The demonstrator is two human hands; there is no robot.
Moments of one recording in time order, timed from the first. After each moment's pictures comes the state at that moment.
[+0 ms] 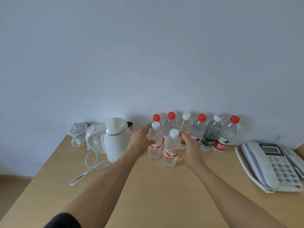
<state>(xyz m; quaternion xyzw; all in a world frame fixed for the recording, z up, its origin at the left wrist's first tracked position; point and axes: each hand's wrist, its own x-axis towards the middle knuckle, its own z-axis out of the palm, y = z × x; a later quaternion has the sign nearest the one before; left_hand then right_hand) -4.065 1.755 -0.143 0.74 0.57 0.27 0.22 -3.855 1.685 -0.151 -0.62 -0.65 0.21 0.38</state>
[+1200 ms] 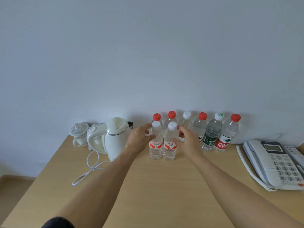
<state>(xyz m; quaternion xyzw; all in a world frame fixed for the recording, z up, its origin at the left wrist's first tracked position) -4.072 1.754 -0.134 0.72 0.58 0.29 0.26 -3.857 1.713 -0.147 -0.64 -0.65 0.17 0.38</state>
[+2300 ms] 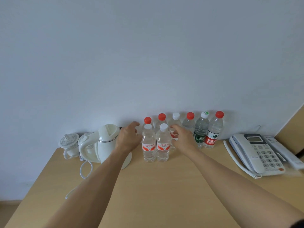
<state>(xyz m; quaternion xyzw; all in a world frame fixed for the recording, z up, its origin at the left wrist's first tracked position) -4.079 1.757 -0.105 0.72 0.62 0.25 0.20 -3.850 1.703 -0.124 -0.70 -0.62 0.17 0.31</state>
